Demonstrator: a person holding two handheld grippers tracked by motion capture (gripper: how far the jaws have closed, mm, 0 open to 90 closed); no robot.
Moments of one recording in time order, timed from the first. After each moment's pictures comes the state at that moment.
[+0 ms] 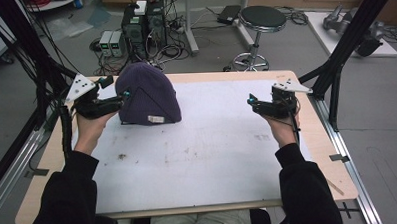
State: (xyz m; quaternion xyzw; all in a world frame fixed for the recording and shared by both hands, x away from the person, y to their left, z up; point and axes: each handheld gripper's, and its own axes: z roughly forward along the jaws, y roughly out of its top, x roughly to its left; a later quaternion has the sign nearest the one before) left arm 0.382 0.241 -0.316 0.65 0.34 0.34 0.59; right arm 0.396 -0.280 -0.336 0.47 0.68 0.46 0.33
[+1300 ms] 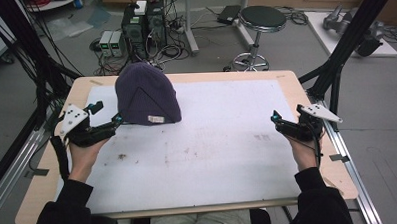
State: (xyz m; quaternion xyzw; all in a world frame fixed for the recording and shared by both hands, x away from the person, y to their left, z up) left arm 0.330 0.258 -0.364 0.64 0.37 0.36 0.57; right arm 0.342 -0.336 -0.371 0.50 0.63 0.47 0.36
